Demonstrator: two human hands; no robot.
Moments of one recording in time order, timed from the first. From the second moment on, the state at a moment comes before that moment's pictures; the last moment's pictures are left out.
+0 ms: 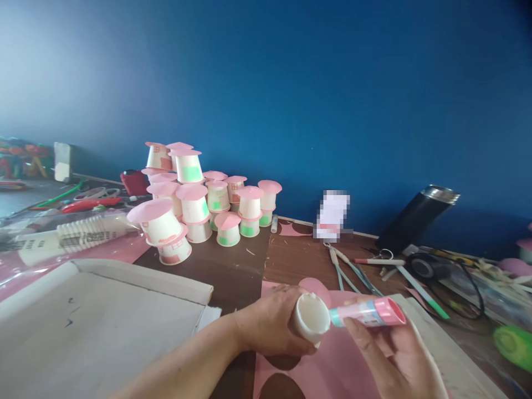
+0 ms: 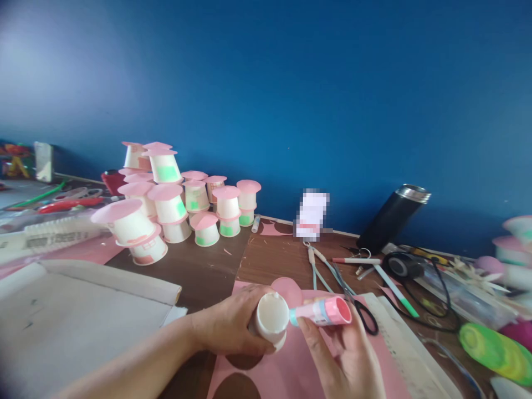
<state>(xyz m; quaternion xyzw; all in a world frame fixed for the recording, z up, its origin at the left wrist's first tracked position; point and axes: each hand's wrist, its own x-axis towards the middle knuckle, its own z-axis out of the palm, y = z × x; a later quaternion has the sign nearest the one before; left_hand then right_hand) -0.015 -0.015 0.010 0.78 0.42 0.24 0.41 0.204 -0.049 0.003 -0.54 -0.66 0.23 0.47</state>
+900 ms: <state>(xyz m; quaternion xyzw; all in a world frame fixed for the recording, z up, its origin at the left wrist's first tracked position) -0.015 -0.015 0.002 0.79 0.41 0.24 0.39 0.203 -0.044 -0.002 -0.55 -0.64 0.25 0.47</state>
